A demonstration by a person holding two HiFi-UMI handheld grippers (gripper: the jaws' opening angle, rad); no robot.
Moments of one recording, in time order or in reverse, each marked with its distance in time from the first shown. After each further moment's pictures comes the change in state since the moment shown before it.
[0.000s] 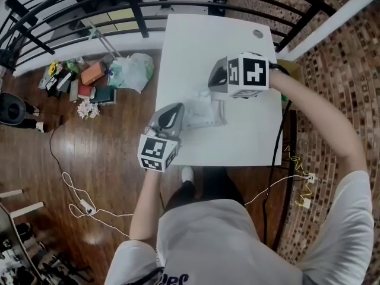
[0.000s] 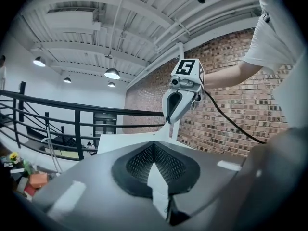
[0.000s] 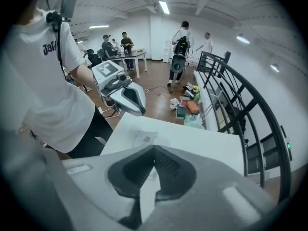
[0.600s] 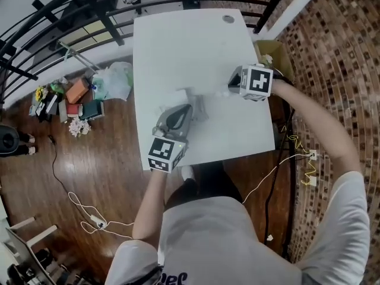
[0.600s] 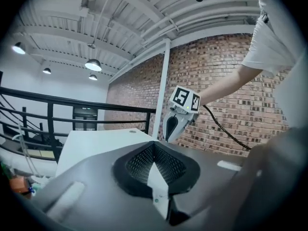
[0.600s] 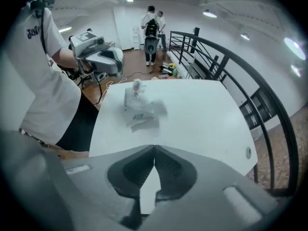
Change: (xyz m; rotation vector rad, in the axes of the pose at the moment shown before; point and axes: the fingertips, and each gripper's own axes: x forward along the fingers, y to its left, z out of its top) left arm 0.056 -0.091 -0.015 0.011 0.058 -0.225; right arm 0.017 0.036 -0.194 0.331 0.142 -0.115
